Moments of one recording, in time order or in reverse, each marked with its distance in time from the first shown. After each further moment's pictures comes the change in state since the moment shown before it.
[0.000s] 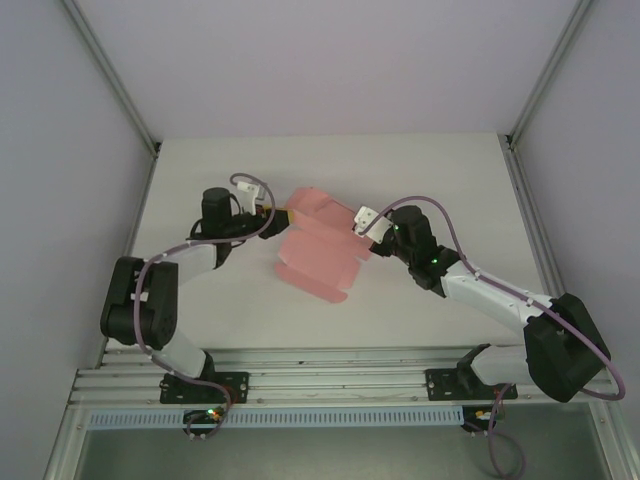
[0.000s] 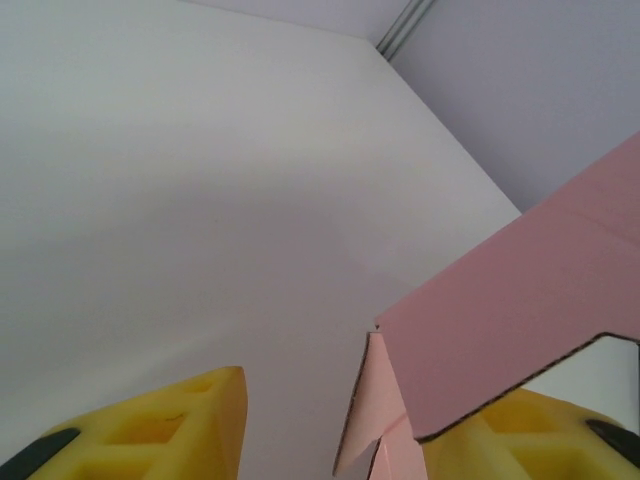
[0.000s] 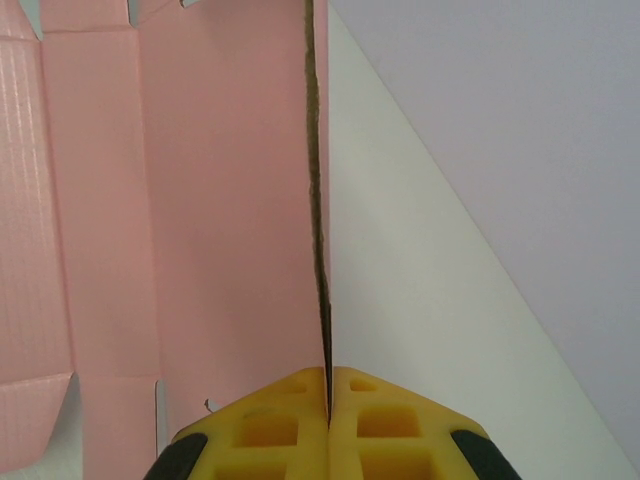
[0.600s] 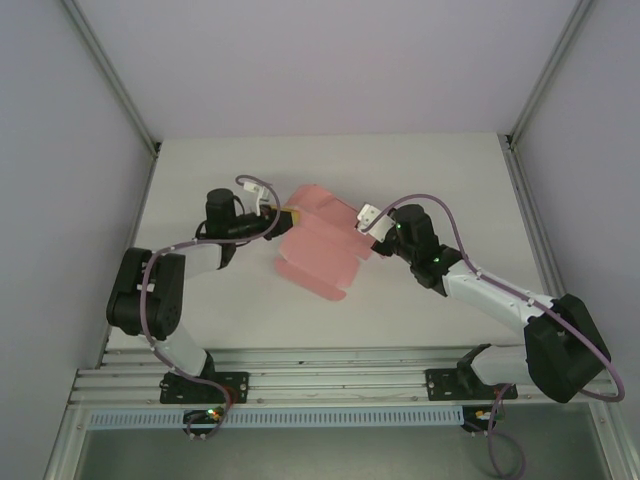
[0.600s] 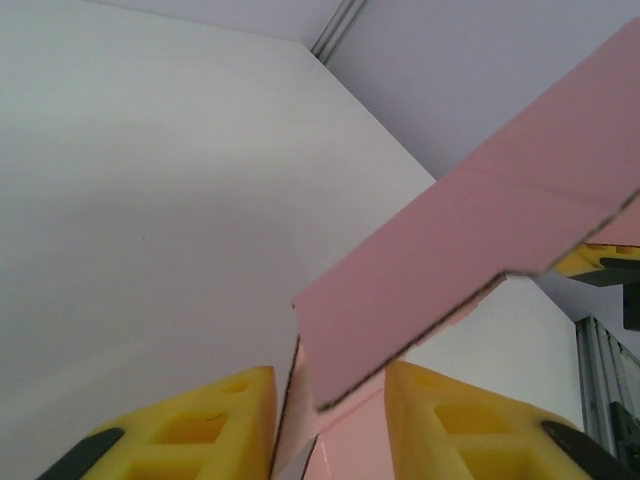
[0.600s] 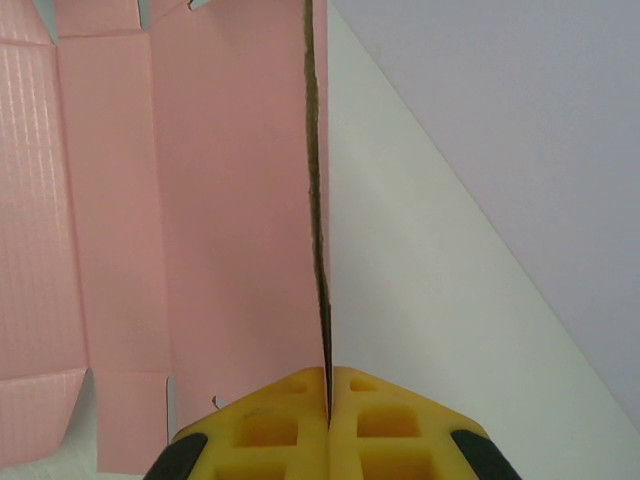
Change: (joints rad) left arm -0.019 0.061 -0.007 0.145 0.108 -0.050; right arm -0.018 -0.006 0.000 -0.014 -0.025 0.042
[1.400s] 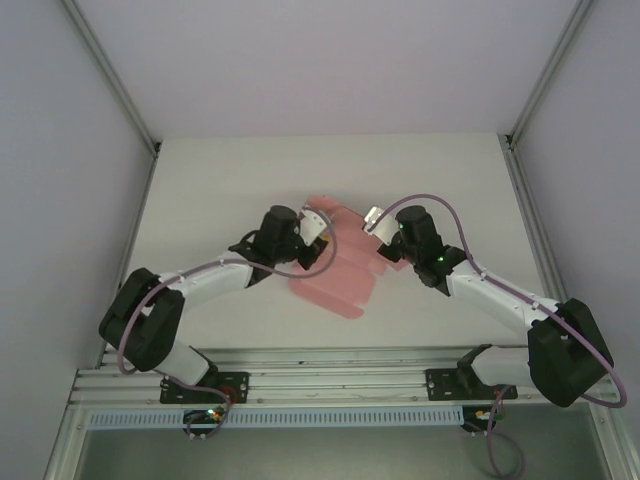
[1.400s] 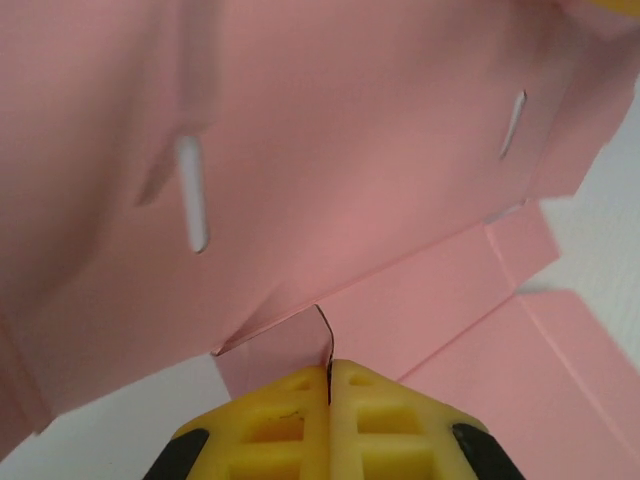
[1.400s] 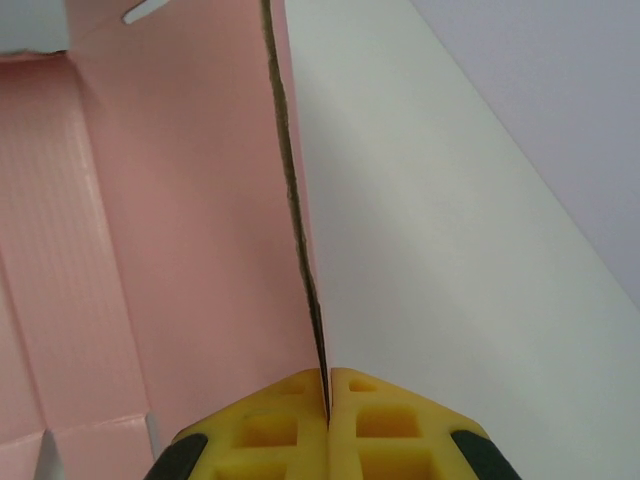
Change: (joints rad) left arm -0.476 -0.153 0.056 -0.479 -0.715 0.534; right arm -0.017 -0.021 0.002 -0.148 0.027 0.059
